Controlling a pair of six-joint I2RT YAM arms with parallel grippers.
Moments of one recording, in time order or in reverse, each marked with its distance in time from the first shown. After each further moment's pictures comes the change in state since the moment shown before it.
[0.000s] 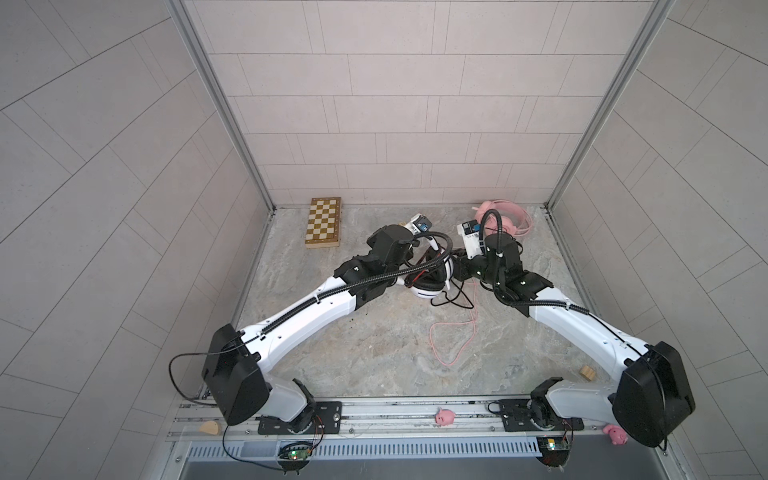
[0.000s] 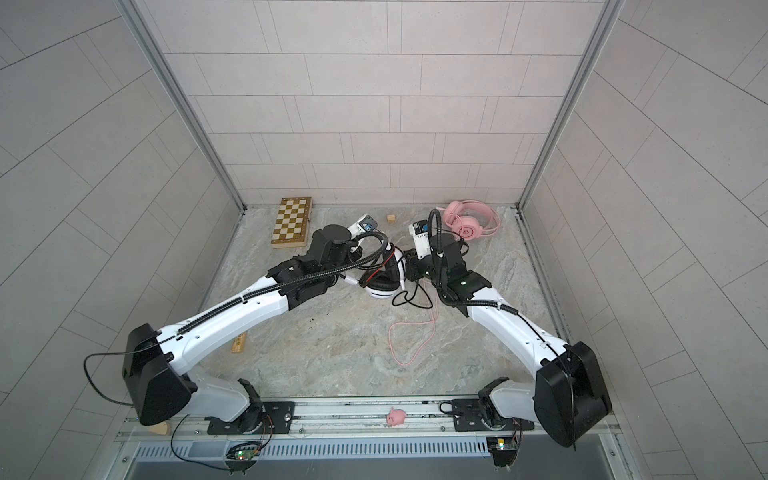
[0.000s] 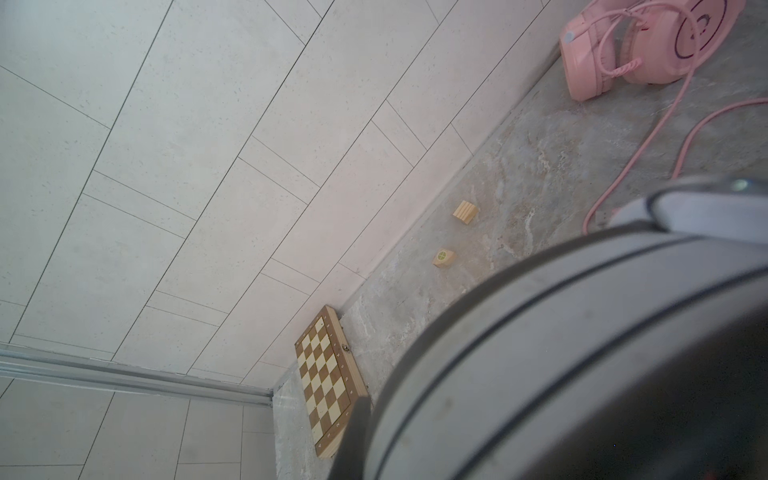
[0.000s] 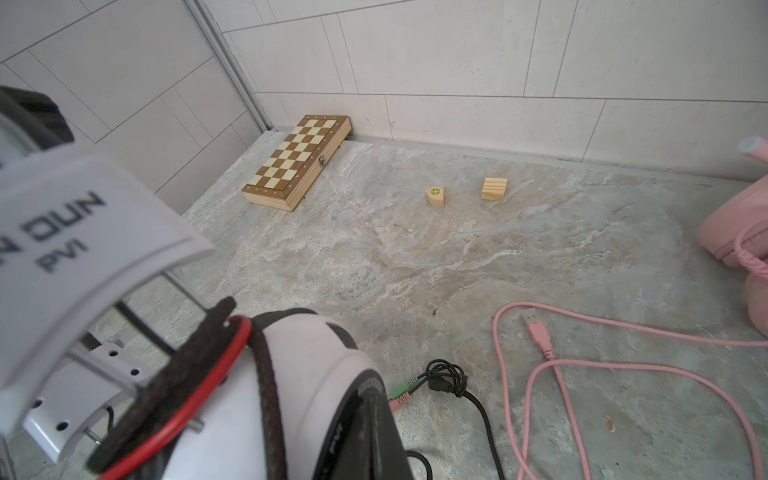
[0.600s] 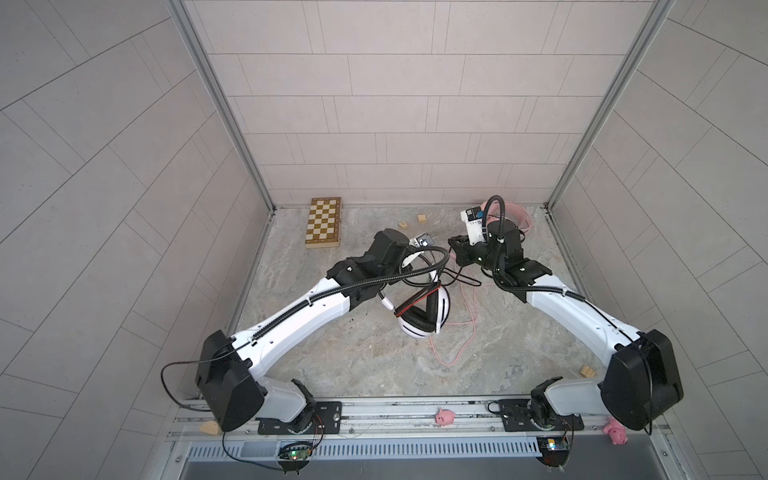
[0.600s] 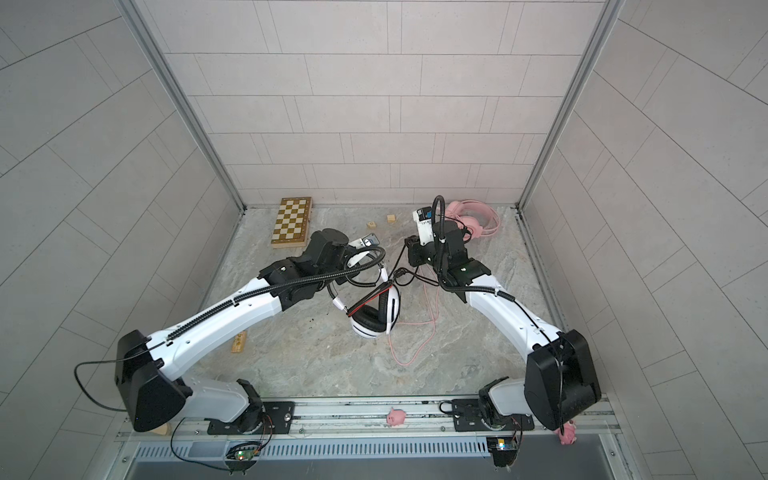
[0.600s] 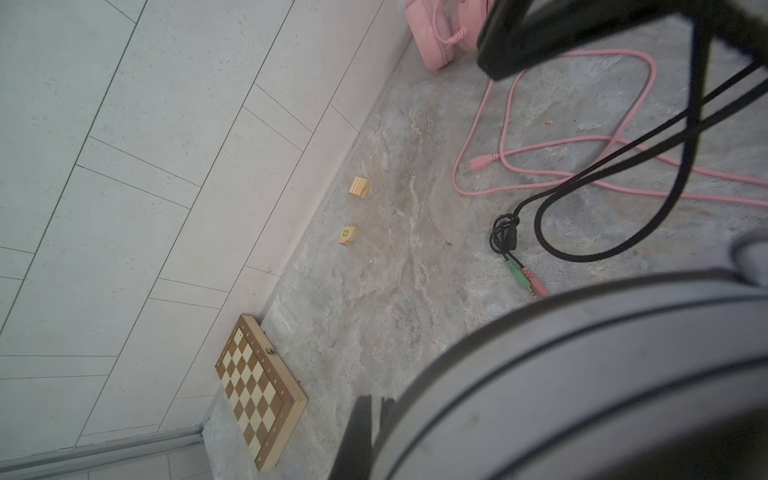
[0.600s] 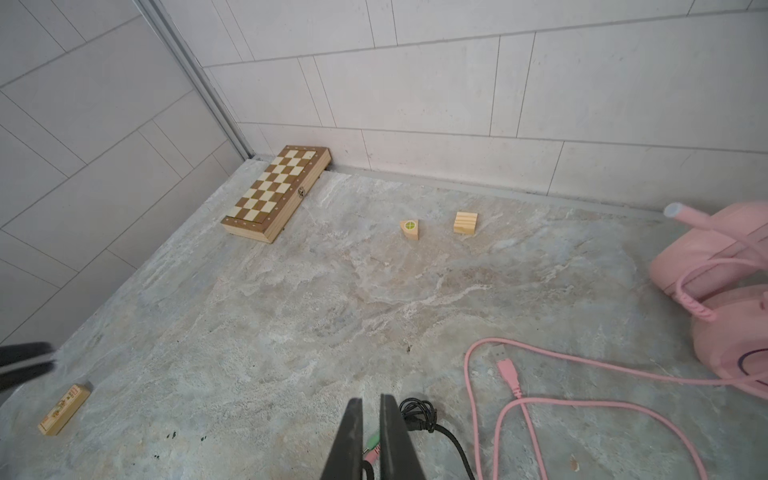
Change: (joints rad) left arm 0.039 -0.051 0.000 -0.212 0.306 -0.016; right arm -0.050 0.096 0.071 0.045 0.005 -0.012
